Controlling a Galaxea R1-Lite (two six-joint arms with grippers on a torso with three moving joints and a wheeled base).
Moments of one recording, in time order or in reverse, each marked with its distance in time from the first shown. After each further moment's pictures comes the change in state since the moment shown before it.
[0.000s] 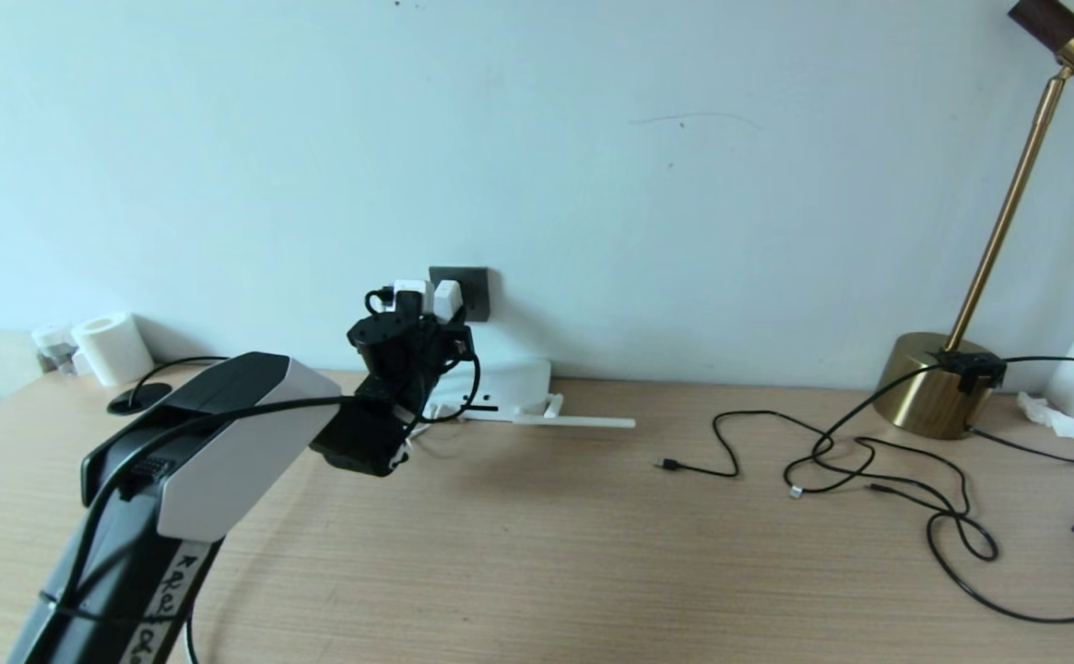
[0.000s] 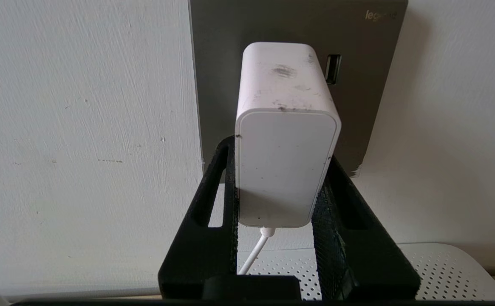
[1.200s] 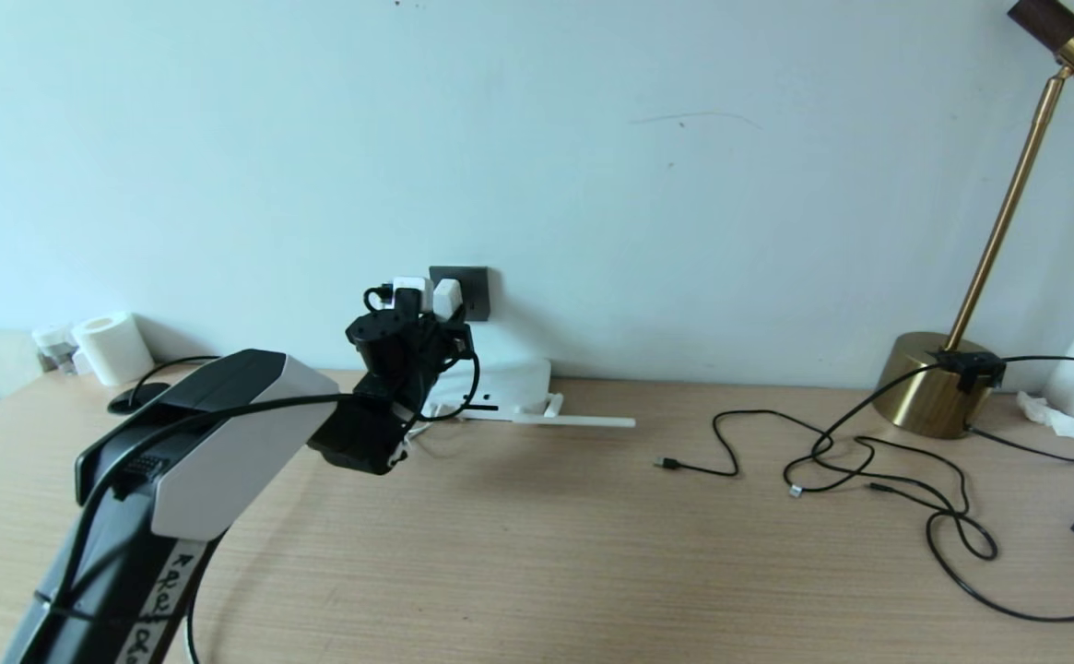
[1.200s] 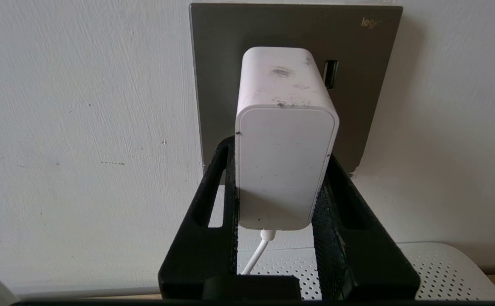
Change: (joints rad) left arm 0.000 -0.016 0.007 0.007 0.000 0.001; right arm 0.000 0.000 0.000 0.000 0.000 0.000
